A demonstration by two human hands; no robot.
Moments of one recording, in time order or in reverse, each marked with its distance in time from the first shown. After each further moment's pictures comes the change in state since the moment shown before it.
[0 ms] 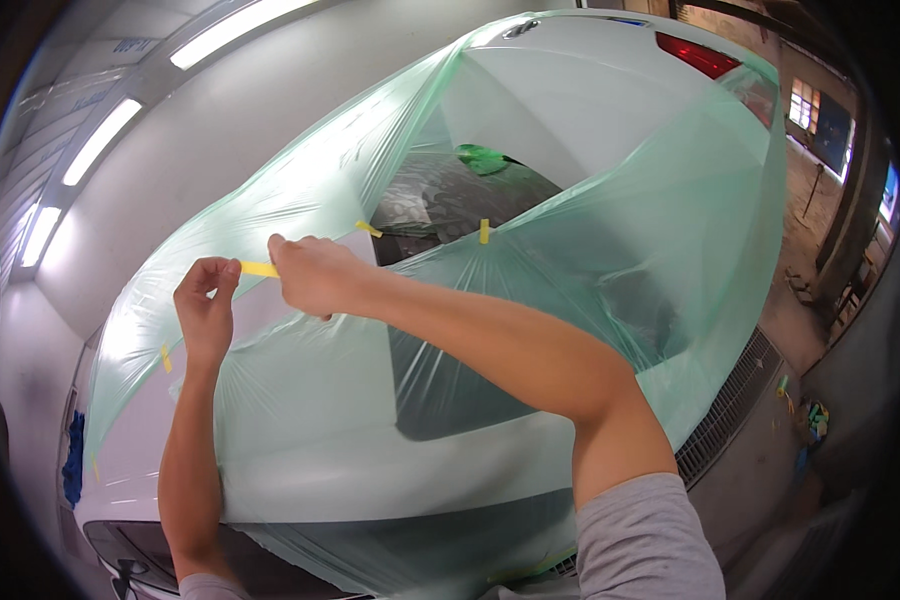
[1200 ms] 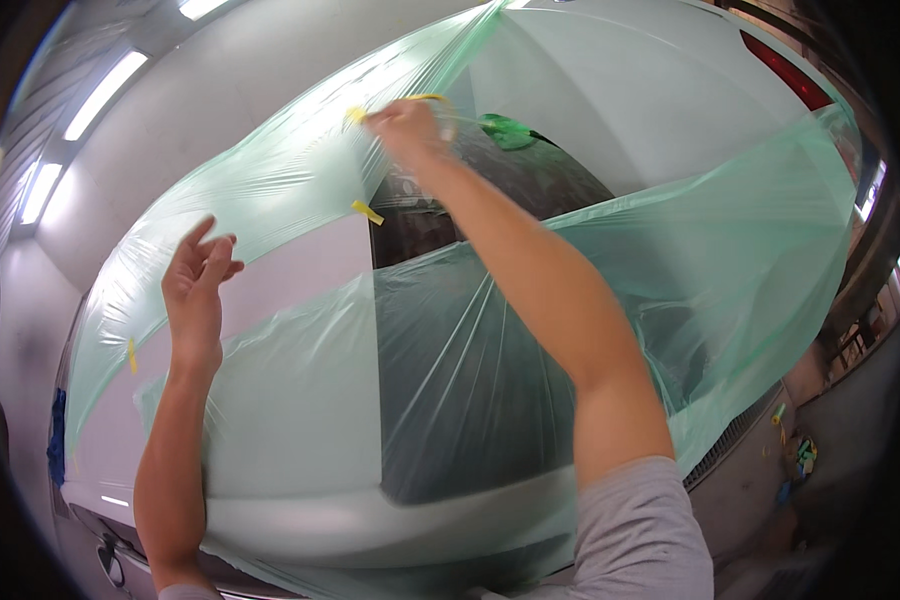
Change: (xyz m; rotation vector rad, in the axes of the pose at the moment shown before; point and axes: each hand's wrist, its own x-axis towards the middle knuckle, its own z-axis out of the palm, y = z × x) left_hand 0.010 -0.002 0.059 -0.183 0.063 -0.373; right_hand 0.111 0.174 -0.080 0.520 0.595 0.175
